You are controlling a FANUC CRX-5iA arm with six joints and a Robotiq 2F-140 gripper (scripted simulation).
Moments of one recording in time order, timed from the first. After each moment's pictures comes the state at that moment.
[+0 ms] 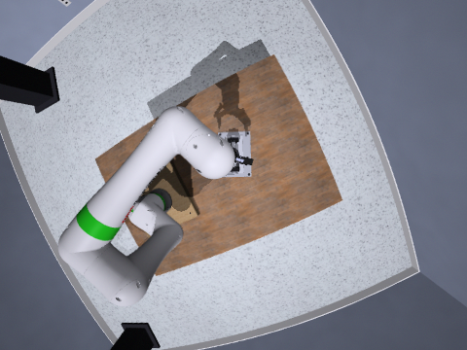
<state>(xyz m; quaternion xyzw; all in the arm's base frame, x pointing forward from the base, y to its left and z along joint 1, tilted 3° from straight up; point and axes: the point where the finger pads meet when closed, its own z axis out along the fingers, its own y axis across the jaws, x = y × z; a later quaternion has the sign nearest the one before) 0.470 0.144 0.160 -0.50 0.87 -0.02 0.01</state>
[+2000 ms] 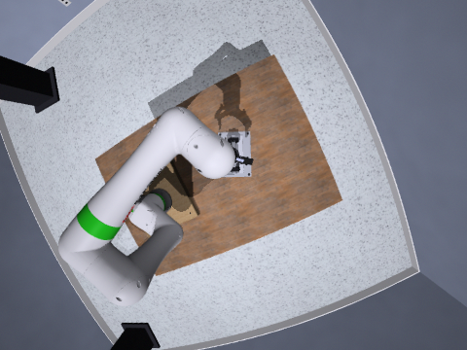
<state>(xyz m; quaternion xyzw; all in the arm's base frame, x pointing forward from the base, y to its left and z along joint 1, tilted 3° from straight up) 0.470 0.144 0.154 -0.50 0.87 -0.02 0.01</state>
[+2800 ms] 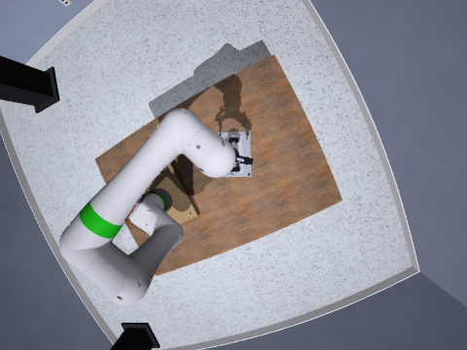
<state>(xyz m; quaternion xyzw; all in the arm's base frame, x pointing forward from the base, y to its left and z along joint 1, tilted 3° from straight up) 0.471 0.144 0.136 -0.50 0.87 -0.02 0.01</state>
